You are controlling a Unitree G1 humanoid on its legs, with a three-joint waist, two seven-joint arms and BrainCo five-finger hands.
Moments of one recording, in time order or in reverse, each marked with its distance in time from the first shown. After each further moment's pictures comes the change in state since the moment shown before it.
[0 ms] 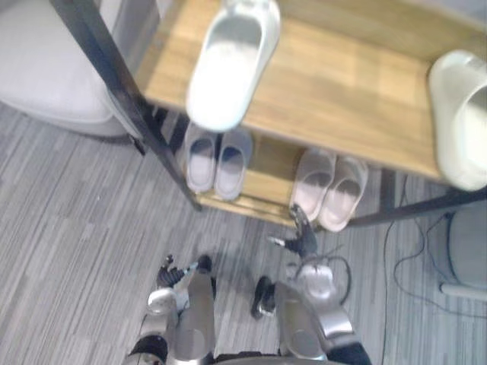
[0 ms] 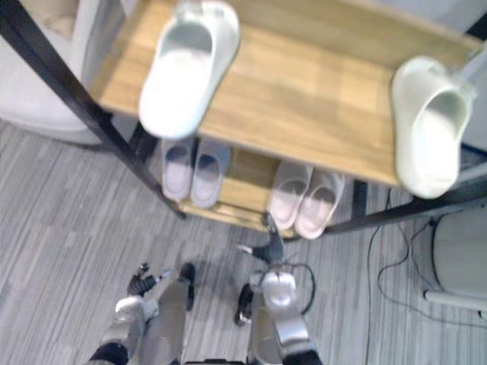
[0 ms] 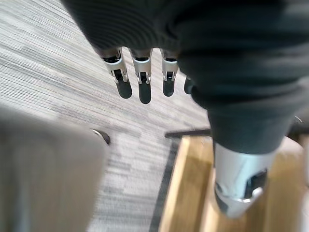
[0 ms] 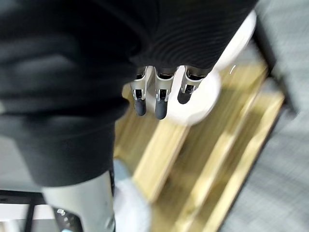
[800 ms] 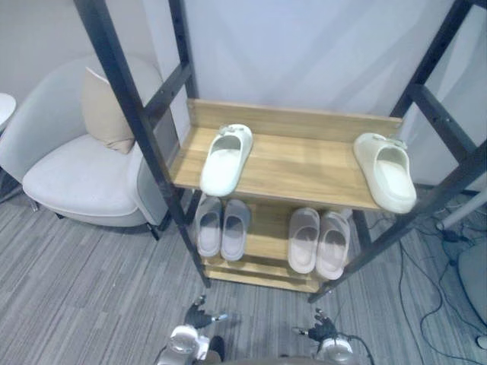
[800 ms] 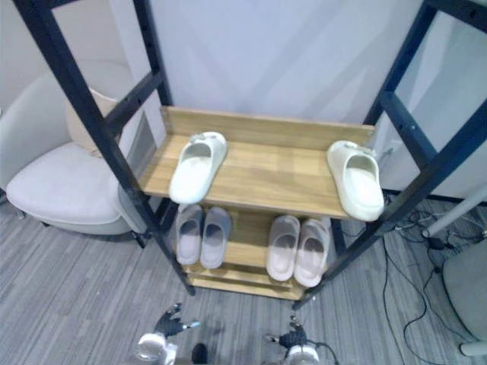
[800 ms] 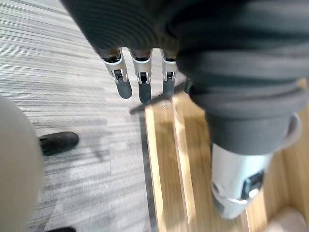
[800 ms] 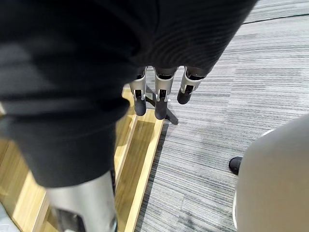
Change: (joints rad) left arm 0.057 -0.013 -0.396 -0.021 0.116 0.006 -0.038; right arm -0.084 -0.041 -0.173 0.690 0.083 -0.018 0.040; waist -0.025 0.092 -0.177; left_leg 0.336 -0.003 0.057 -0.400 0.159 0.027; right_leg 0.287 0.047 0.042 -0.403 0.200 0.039
